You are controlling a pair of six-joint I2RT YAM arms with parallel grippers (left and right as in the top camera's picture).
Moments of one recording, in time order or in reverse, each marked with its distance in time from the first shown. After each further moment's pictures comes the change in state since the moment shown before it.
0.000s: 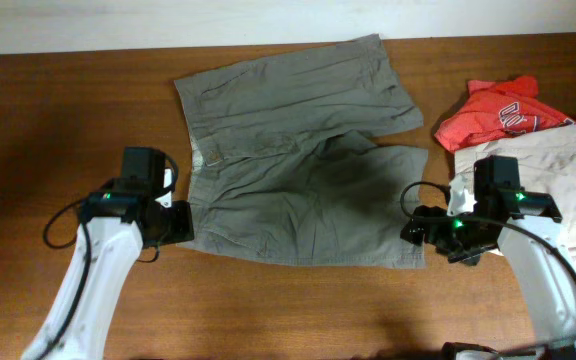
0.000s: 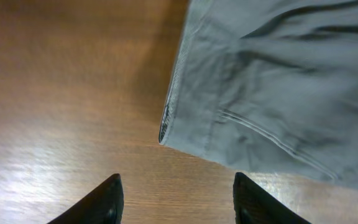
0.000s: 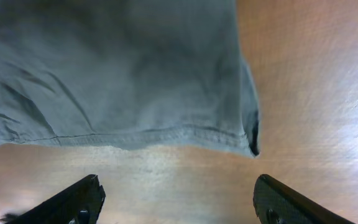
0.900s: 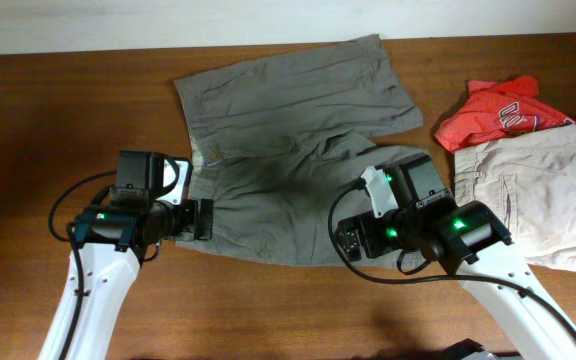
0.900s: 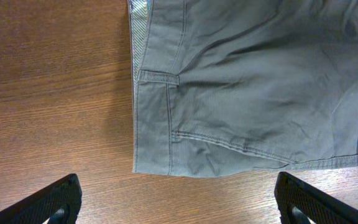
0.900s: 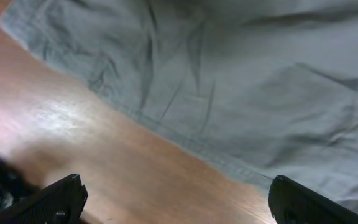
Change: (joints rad) left arm -0.042 -0.126 0.000 0.071 0.089 0.189; right arm 0.547 -0.126 0.092 0.118 0.083 -0.032
